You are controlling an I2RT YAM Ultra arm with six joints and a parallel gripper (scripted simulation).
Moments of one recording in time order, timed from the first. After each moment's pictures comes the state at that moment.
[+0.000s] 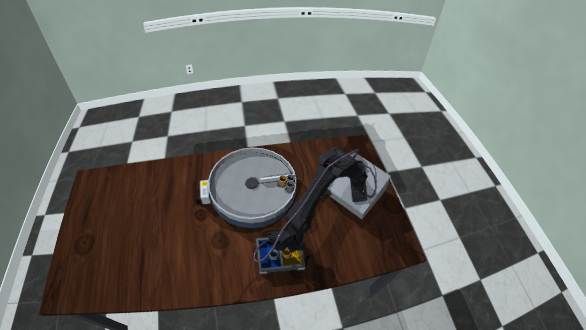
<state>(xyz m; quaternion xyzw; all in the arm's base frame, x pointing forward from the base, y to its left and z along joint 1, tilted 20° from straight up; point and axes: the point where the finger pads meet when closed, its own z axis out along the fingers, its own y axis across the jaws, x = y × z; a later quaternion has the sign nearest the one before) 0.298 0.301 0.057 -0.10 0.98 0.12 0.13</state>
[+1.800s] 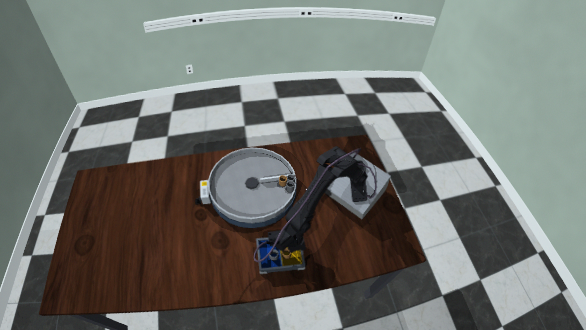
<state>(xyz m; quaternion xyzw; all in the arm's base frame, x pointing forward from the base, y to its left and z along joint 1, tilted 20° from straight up) 0.298 0.301 0.057 -0.10 0.98 0.12 0.13</state>
